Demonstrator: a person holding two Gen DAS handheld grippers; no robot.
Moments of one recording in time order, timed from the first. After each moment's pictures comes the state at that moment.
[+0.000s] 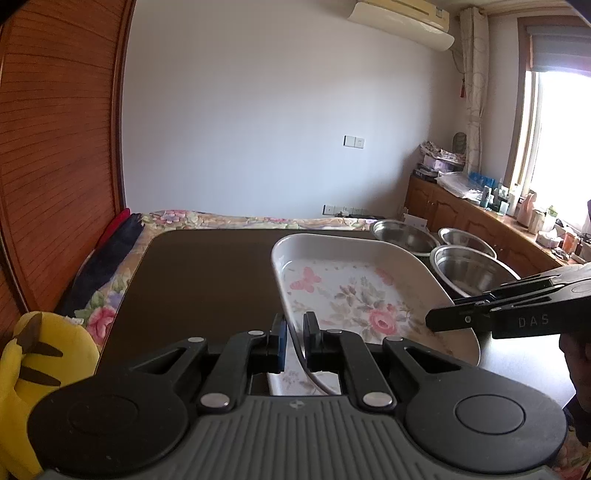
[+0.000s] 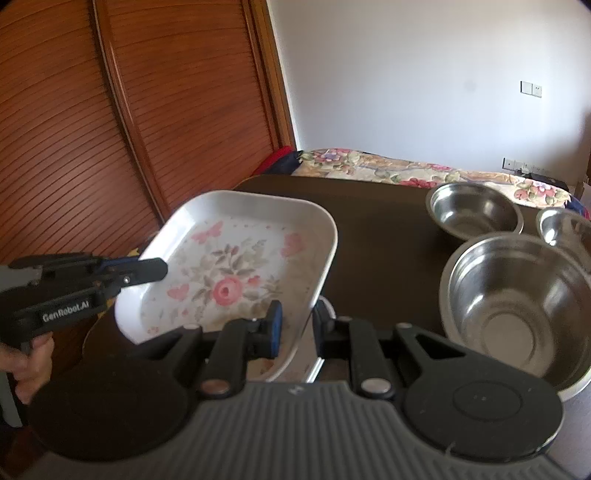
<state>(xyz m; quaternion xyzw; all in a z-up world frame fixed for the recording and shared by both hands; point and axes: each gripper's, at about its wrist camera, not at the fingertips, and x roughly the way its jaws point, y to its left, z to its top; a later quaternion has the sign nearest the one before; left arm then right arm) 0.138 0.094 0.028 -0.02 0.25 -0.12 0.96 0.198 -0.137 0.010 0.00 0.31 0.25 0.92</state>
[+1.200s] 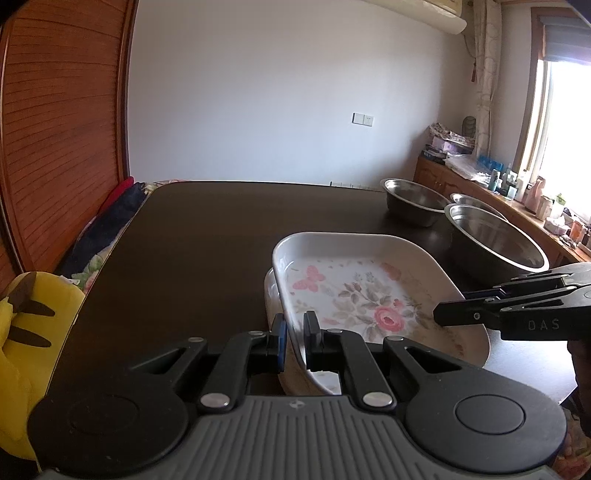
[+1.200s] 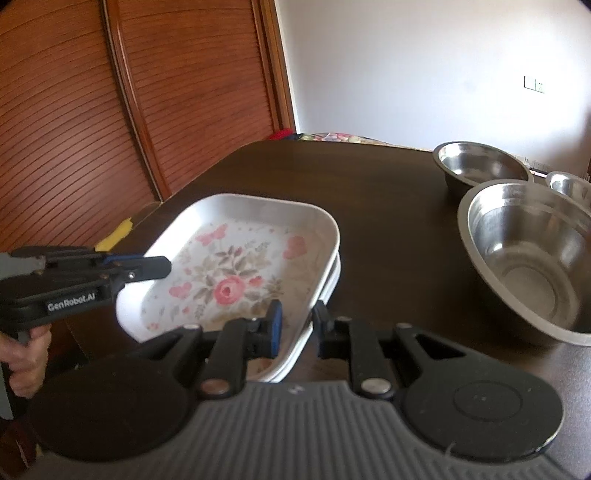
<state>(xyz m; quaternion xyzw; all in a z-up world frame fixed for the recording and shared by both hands) 0.142 0.093 -0.017 -0.02 0.28 -0.11 0.95 0.190 -0.126 -0.005 -0.02 0.31 0.24 0.92</state>
